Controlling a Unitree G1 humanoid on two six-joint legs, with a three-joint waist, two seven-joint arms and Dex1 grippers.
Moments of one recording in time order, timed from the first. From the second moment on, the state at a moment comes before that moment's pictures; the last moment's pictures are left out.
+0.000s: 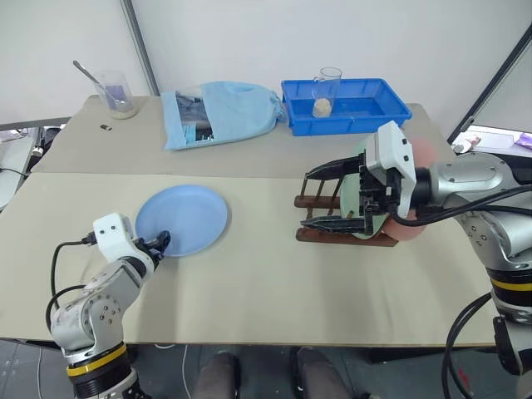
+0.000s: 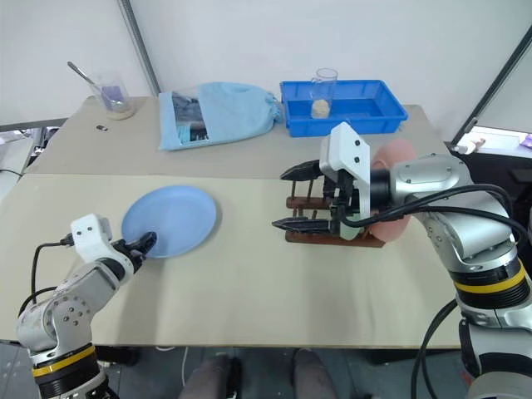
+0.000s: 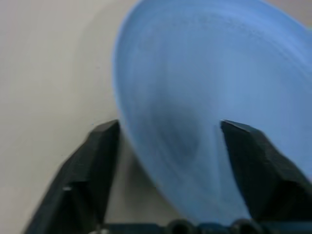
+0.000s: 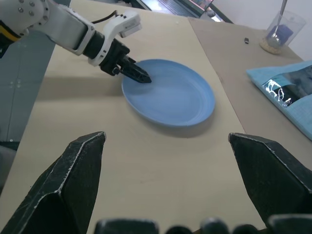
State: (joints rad) left arm -0.22 0.23 0.51 -0.37 -0.55 1.09 0.09; right arm -0.73 -0.85 0.14 -0.32 0.57 0.59 1.08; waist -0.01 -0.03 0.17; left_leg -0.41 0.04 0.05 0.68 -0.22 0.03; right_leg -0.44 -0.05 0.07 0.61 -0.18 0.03
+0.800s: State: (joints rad) left arm -0.68 0.08 0.53 -0.32 -0.60 1.15 0.30; right arm -0.93 -0.48 0.54 -0.01 -0.16 0.21 0.83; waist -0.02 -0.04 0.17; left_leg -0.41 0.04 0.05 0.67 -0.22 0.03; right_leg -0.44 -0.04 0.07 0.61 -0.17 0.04
